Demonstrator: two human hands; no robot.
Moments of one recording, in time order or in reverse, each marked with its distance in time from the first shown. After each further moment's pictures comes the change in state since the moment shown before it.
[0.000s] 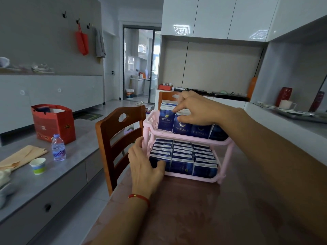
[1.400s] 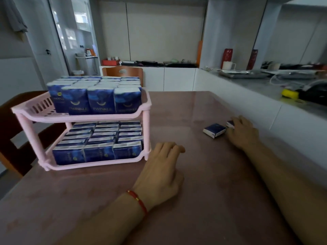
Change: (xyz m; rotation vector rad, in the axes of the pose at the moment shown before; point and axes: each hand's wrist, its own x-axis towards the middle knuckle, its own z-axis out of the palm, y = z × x) left_hand -0.084 0.100 0.158 0.153 -0.690 0.687; right_hand -0.296 0.272 0.190 0.069 0.127 1.140
